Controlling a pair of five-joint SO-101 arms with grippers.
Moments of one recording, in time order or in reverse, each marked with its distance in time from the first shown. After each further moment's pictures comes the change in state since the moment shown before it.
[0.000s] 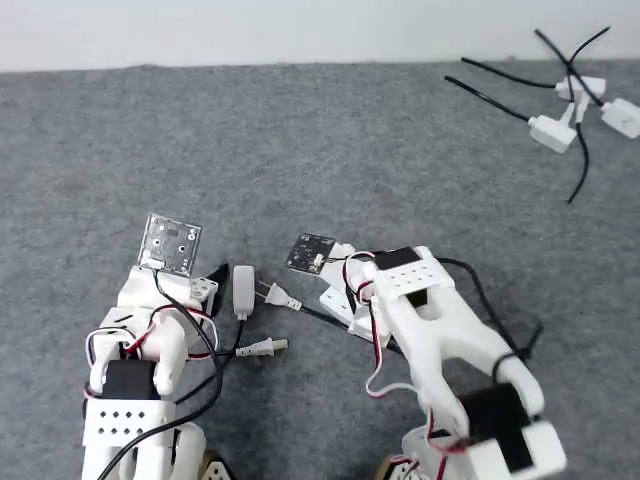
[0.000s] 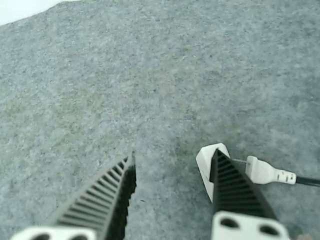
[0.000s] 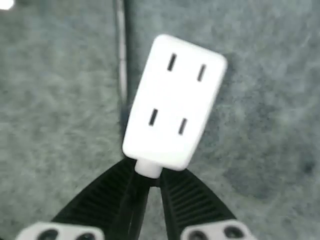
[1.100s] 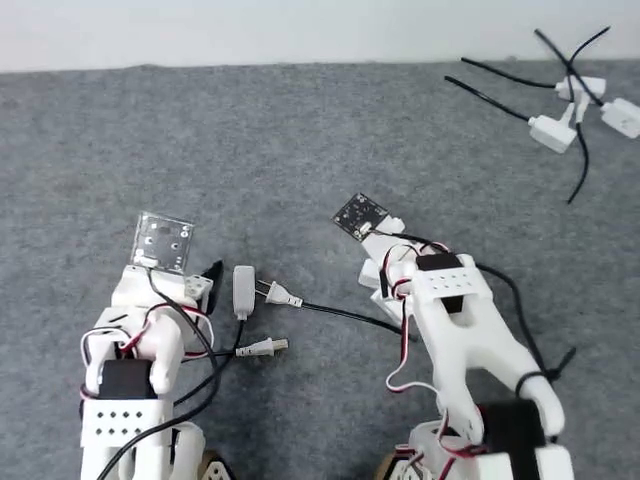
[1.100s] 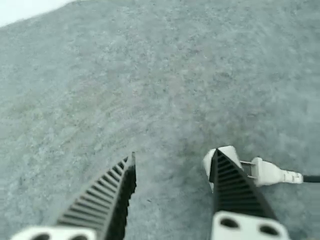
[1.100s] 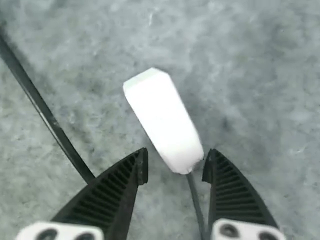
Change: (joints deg) left arm -1.4 0.2 -1.1 0.7 0.0; right arm 10.8 -1.1 4.9 -15.3 -8.9
